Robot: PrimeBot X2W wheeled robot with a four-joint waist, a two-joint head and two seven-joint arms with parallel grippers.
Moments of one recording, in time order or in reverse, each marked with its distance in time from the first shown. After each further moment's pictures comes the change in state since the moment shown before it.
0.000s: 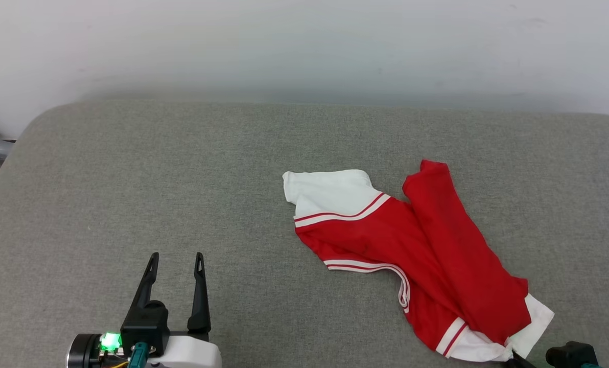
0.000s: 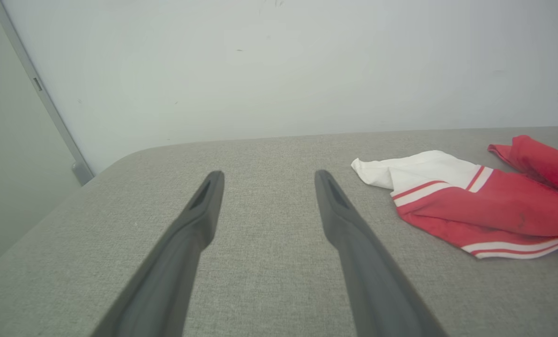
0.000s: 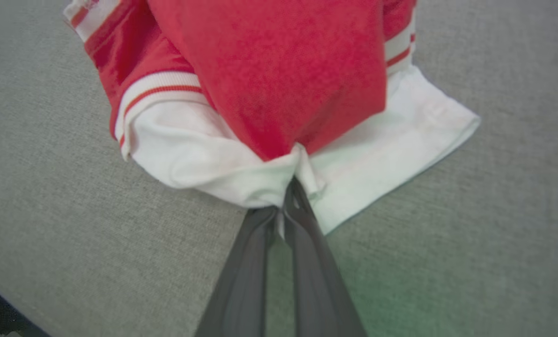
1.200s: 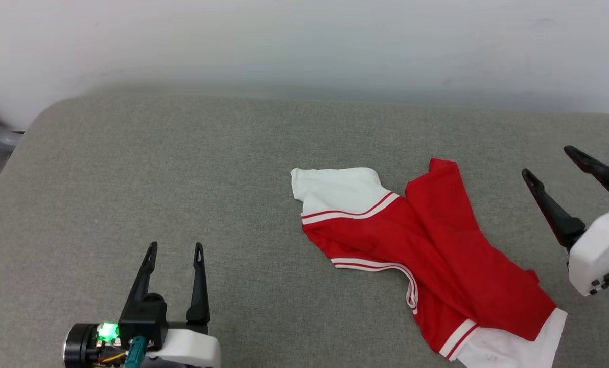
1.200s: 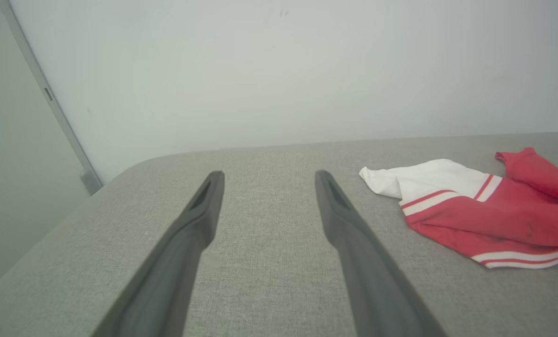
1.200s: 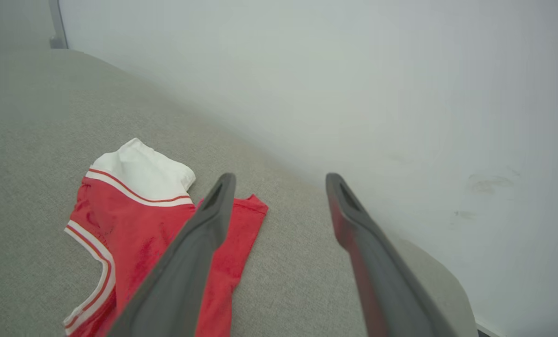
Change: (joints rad) left arm 0.001 0.010 -0.001 -0.026 0.007 -0.001 0.000; right arm -0.270 -0.150 -0.199 -0.620 -0.091 0.000 0.404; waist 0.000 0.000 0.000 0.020
